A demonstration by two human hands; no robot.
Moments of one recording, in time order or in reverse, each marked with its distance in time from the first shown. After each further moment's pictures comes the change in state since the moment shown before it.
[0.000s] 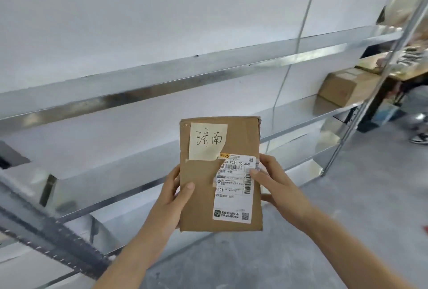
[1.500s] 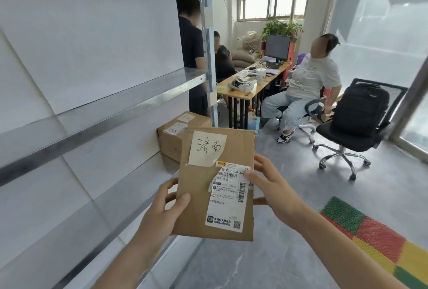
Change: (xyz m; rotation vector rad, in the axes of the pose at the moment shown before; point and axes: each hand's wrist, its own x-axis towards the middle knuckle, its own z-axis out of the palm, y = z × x) left_hand 0.295 0.071 0.678 0.223 -0.491 0.065; right_hand 0.097 -0.030 -0.684 0.086 0.559 -0.062
